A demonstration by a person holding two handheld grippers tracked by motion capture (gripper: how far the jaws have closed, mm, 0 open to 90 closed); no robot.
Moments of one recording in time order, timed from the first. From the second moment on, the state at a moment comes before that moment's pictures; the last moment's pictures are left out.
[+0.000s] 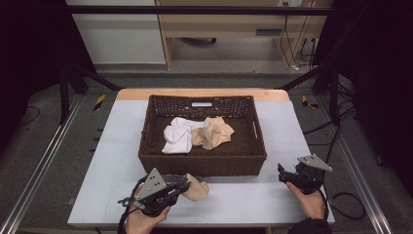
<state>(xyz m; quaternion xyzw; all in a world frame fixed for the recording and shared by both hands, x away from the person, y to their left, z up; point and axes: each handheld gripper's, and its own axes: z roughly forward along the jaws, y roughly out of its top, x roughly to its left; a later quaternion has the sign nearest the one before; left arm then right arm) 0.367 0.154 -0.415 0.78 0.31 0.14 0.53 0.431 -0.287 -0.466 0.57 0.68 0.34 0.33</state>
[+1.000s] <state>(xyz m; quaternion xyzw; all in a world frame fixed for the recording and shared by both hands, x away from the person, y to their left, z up) 0.375 0.145 -0.451 0.81 0.33 0.15 0.46 0.430 -0.289 -0.465 0.57 0.67 0.34 0.33</state>
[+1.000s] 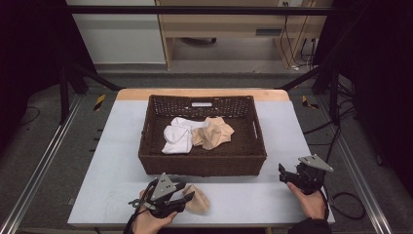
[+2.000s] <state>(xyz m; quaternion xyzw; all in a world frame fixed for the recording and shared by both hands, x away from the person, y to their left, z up) 0.393 0.158 -0.382 0.75 0.33 0.20 0.53 0.431 -0.291 -0.464 0.57 0.67 0.34 0.33</state>
